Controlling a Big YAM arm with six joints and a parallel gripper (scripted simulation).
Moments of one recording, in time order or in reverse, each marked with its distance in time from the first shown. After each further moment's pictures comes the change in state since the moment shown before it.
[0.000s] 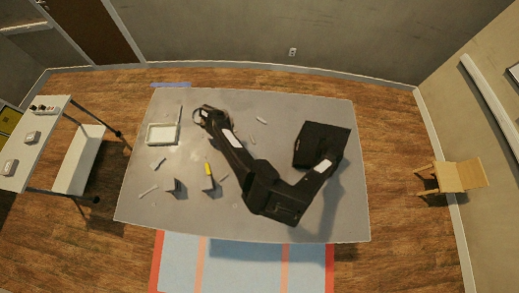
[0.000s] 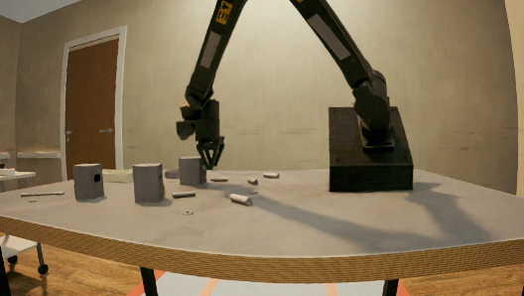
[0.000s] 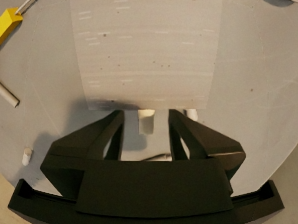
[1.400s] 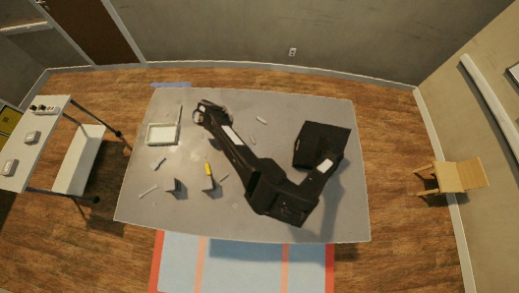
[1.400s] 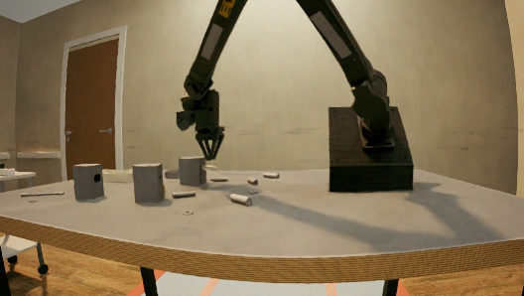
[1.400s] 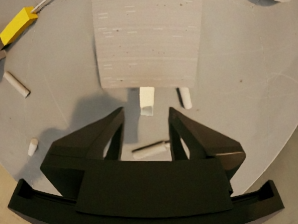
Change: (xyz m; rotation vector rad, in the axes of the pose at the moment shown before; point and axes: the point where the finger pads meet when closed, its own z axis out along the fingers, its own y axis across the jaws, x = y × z) arm -0.001 0.001 -0.029 0.001 -0.003 -0.001
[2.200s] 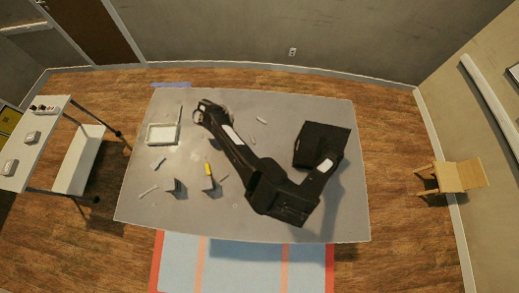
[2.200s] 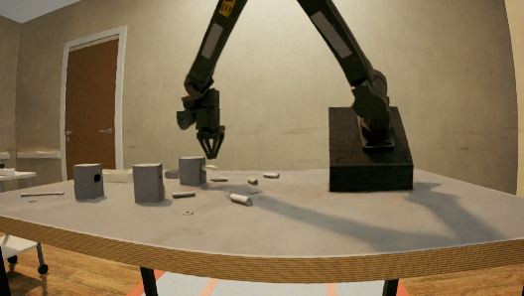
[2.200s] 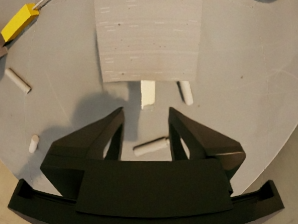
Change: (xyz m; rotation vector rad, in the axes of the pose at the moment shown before) arm 0.004 0.001 -0.003 -0.005 0.012 0.003
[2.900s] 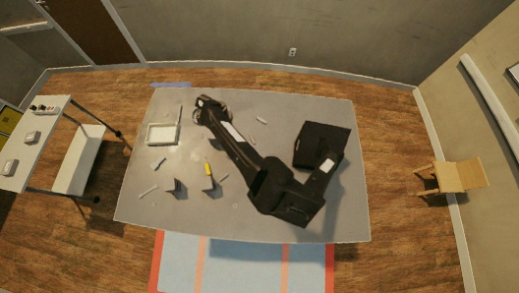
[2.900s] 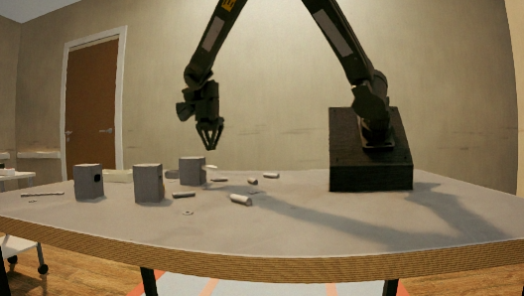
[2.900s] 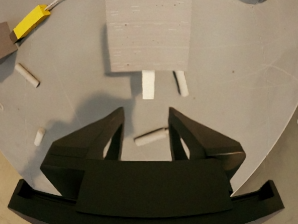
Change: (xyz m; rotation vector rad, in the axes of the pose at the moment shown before) arm -0.002 0.001 -0.026 0.003 -0.005 0.000
